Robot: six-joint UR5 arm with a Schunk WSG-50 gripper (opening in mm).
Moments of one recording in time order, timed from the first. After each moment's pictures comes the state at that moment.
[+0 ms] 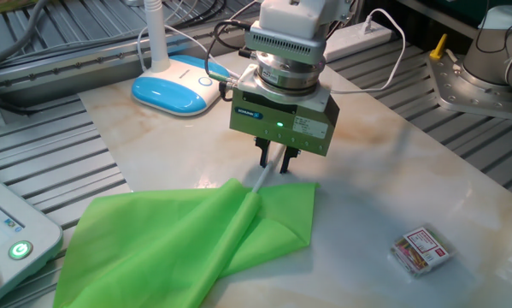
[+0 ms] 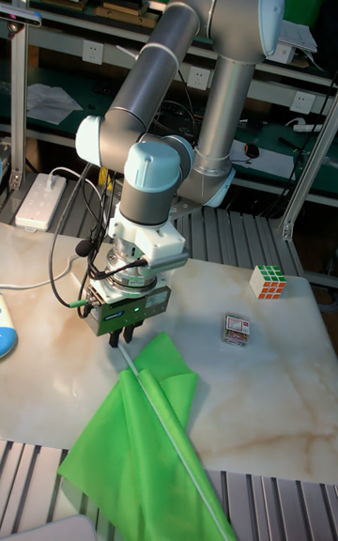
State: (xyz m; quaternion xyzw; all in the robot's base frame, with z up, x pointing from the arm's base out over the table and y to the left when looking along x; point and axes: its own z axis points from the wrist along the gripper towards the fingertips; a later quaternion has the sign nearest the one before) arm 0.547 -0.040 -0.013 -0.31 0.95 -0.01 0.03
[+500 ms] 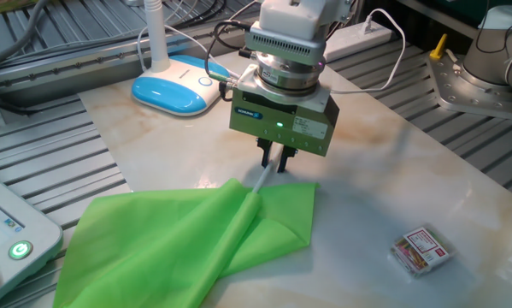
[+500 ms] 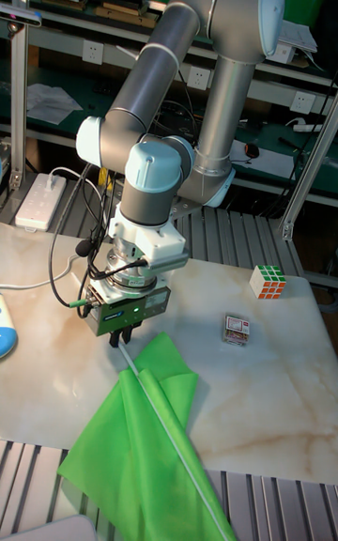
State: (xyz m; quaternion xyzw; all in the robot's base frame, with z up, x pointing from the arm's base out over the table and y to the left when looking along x) arm 0.548 -0.040 -0.013 -0.31 0.95 -0.01 0.03
